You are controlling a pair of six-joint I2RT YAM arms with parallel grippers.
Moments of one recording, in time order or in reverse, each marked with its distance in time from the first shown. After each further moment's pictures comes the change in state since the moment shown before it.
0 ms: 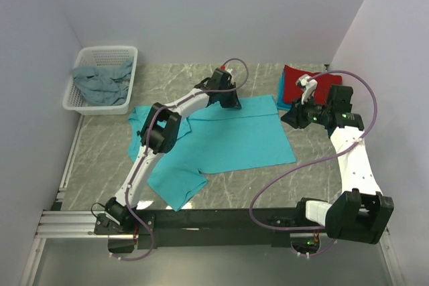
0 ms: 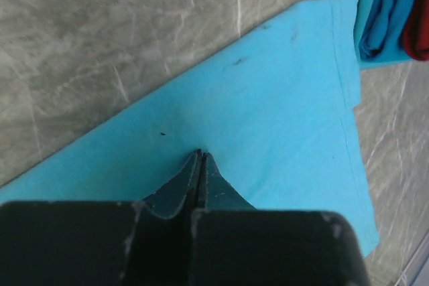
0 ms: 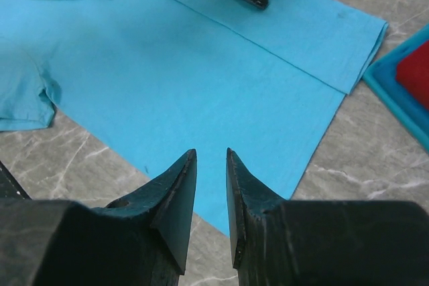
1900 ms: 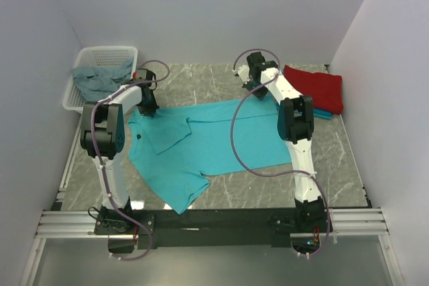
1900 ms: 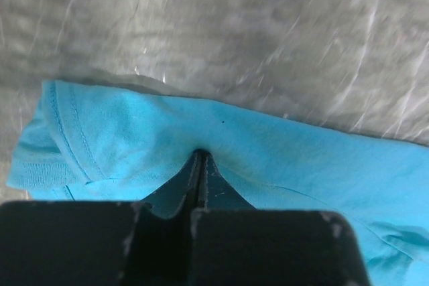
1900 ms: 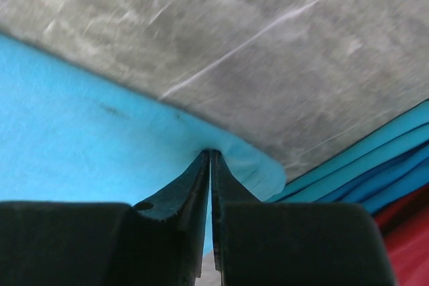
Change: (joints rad) left arm 0.486 -0.529 -0.690 -0.247 -0.444 0.174; right arm 0.415 1.308 1.183 -0.299 0.920 -0.186
